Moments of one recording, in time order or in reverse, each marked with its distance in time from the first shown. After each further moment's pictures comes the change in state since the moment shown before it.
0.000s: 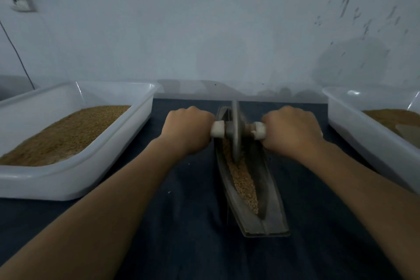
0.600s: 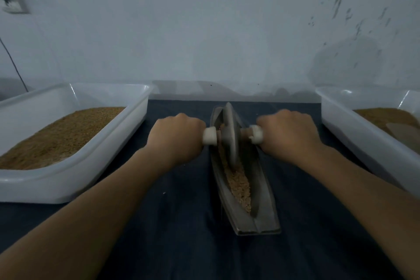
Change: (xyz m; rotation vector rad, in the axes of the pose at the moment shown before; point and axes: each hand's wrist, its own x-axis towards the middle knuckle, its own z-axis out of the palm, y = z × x) left_hand -0.018 -0.004 0.001 -0.018 -0.038 -0.025; right_hand -0.007 0.007 0.009 -0.023 0.135 -0.059
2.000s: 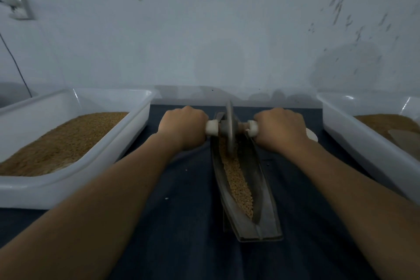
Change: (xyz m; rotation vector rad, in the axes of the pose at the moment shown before) left_hand 0.043 -0.007 0.001 -0.003 -0.025 0.015; right_hand 0.034 -0.006 0.005 0.066 -0.127 0.080
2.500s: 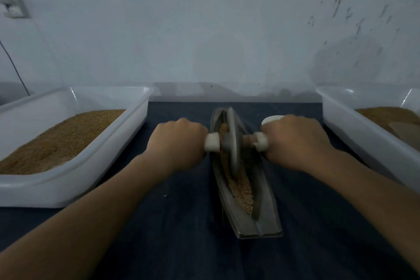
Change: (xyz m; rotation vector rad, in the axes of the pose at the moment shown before) left_hand -0.050 0.008 0.002 0.016 0.060 0.048; right_hand -0.047 0.011 -0.007 -0.058 0.069 -0.067
